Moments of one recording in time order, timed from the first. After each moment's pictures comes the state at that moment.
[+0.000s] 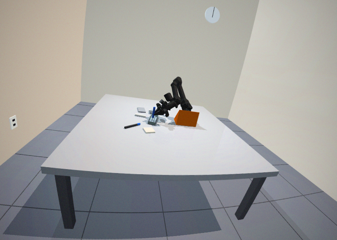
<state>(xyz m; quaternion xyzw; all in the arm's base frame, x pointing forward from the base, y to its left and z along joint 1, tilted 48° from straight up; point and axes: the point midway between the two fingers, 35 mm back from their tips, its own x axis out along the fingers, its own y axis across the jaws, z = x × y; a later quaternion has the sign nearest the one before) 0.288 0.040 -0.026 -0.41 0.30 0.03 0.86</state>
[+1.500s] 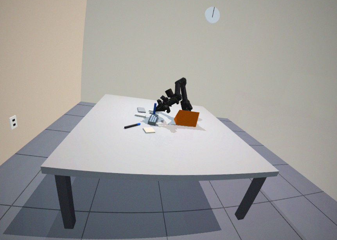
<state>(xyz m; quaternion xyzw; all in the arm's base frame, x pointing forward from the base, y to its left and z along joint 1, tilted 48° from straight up) 0.286 0.068 -0.005 -0.42 0.30 0.04 0.86</state>
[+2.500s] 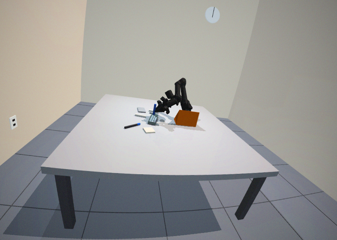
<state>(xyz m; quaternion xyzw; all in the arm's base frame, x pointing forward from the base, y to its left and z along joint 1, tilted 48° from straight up) 0.284 0.046 0.000 -0.42 0.29 0.03 0.86</state>
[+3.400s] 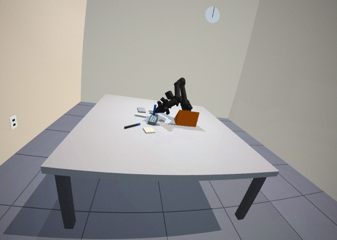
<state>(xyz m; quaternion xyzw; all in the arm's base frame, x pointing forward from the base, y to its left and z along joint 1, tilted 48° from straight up) 0.283 0.041 -0.005 -0.42 0.29 0.03 0.86</state>
